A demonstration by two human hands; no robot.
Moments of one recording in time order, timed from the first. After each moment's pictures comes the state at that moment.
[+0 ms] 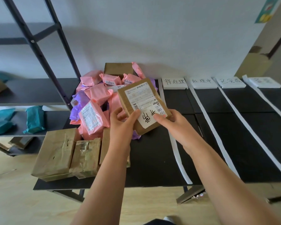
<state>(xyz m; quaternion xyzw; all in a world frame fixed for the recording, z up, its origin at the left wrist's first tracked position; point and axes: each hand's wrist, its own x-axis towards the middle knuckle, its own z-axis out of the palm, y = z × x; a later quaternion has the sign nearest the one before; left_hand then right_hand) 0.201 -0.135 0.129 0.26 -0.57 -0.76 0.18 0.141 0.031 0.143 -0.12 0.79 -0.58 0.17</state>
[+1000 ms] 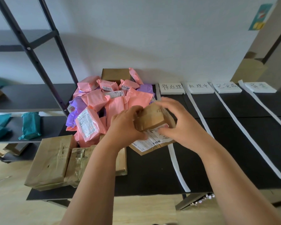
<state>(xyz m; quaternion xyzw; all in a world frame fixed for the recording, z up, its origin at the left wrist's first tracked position) 0.182 -0.153 0.162 0.02 -0.93 -0.35 0.07 0.133 0.054 0.187 -0.34 0.85 -0.41 0.04</state>
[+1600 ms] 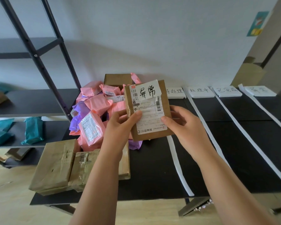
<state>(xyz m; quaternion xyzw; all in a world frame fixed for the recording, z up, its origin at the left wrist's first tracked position) 0.207 -0.147 0.180 0.19 -0.65 -0.72 0.13 0.153 0.042 0.185 -0.19 0.80 -0.56 0.01</state>
